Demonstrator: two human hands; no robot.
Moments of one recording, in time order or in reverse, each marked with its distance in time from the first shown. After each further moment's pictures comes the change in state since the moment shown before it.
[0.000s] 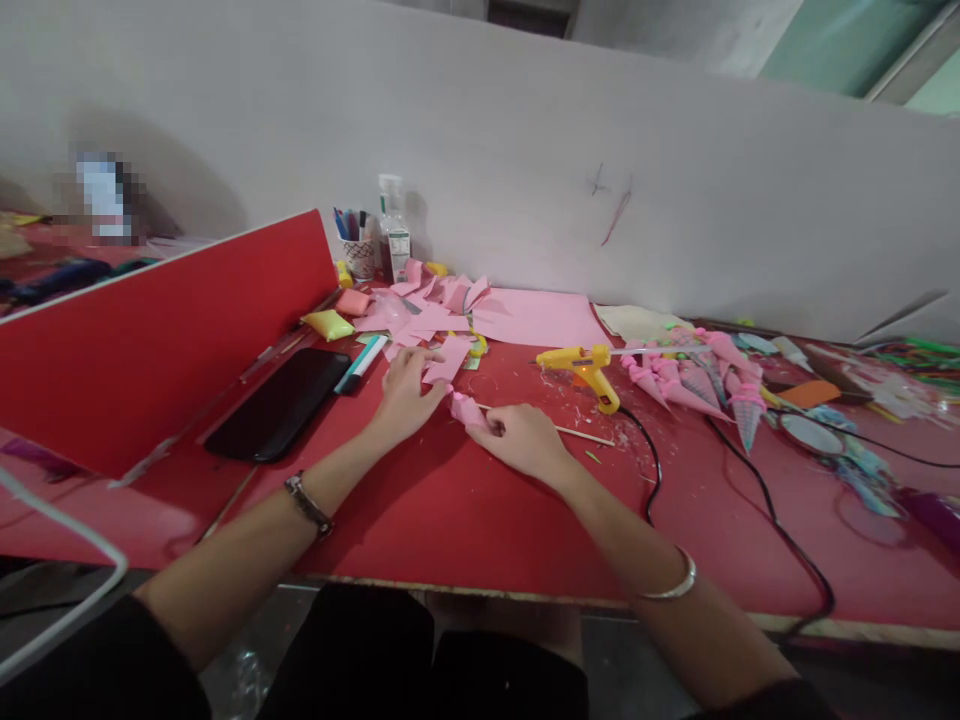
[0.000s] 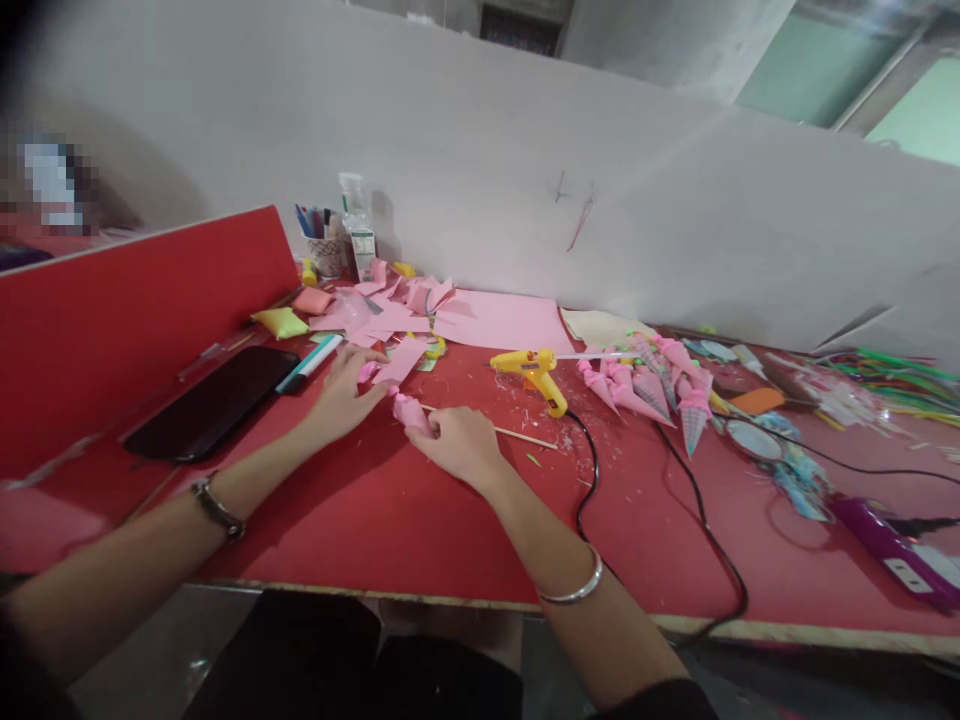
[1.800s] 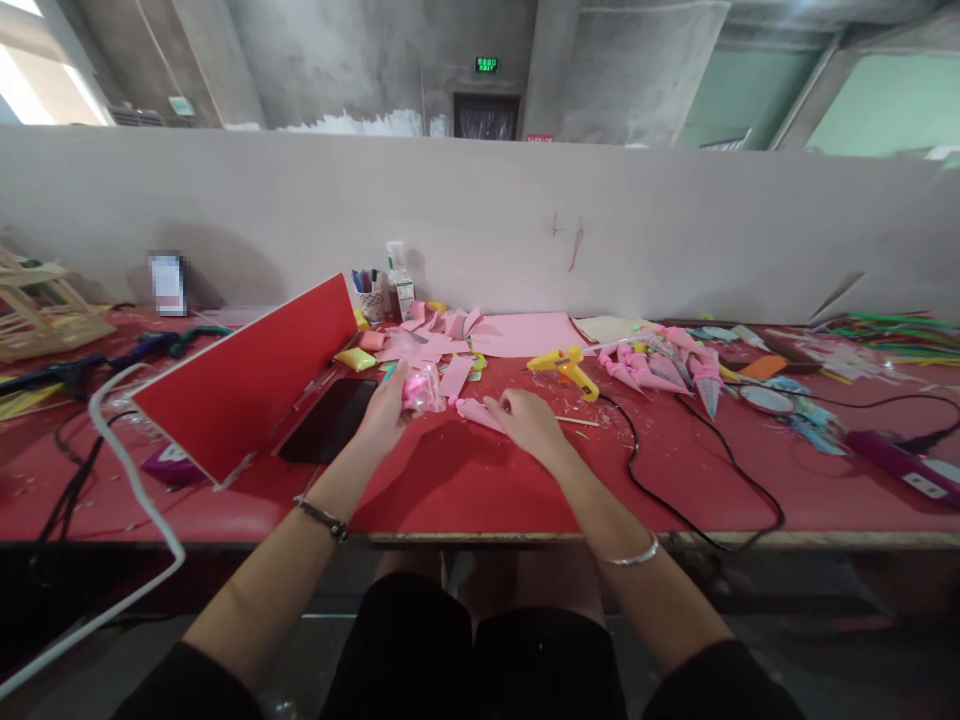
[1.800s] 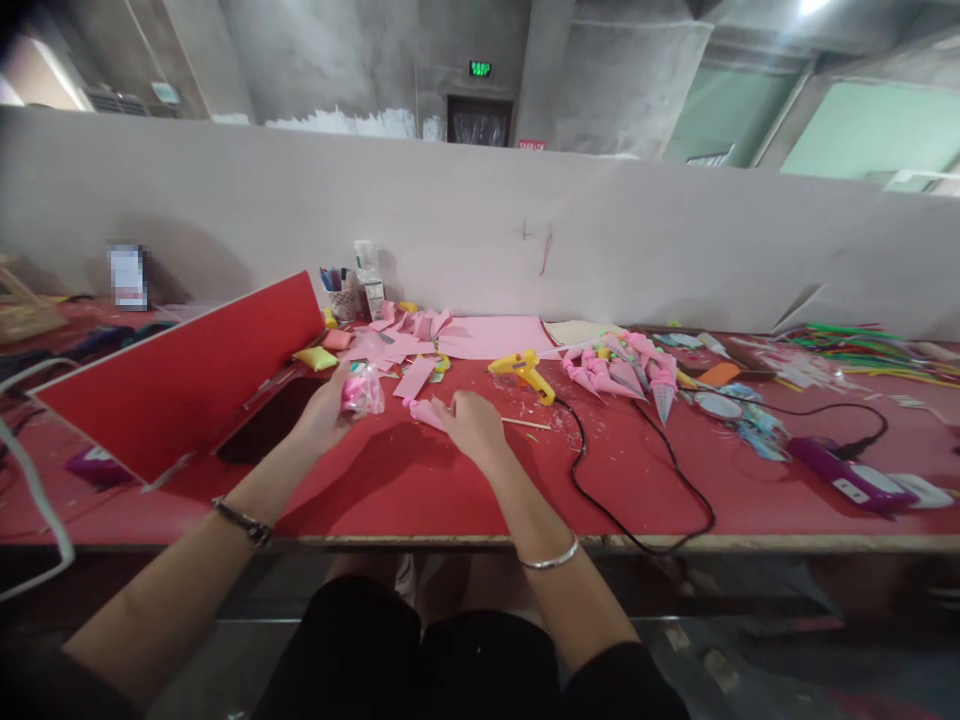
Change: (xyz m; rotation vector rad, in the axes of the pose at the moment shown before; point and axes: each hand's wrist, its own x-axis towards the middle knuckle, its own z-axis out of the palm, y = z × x) left_hand -0.020 0.017 -0.049 -0.897 0.078 -0.444; right_hand -0.018 -0.022 -0.014 0.171 0.212 0.149
